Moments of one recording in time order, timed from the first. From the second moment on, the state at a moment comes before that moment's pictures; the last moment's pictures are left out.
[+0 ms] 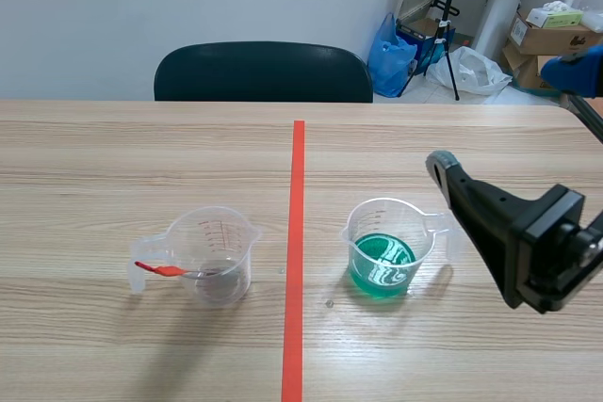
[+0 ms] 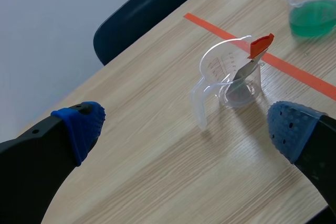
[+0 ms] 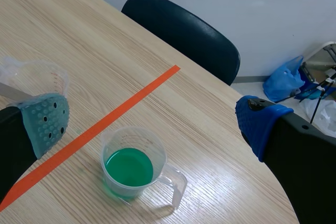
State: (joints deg) left arm 72.9 -11.7 -32.3 122.0 14.7 -22.5 -43.1; right arm -47.1 29.7 14.4 130.6 9.5 22.3 6.9
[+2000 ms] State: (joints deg) left arm 72.6 -13.5 -32.3 121.8 14.7 -22.5 -43.1; right arm -47.1 29.7 14.4 130.6 10.4 22.3 5.2
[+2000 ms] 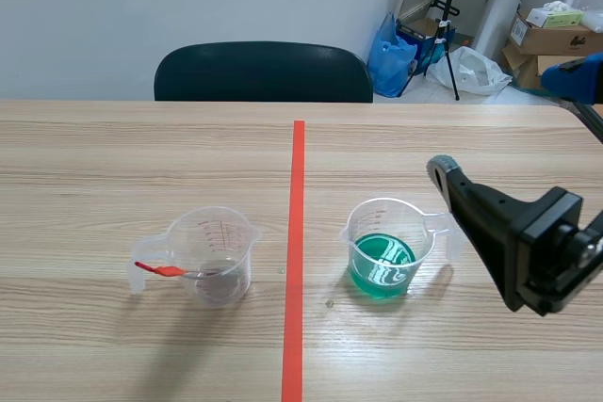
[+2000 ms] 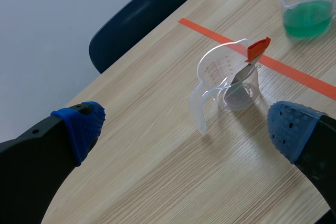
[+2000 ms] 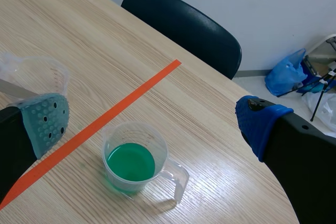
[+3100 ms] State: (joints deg) left arm 72.7 -15.3 -31.4 121.8 14.7 -22.5 -43.1; right arm -47.1 29.7 14.4 130.6 10.4 22.3 5.2
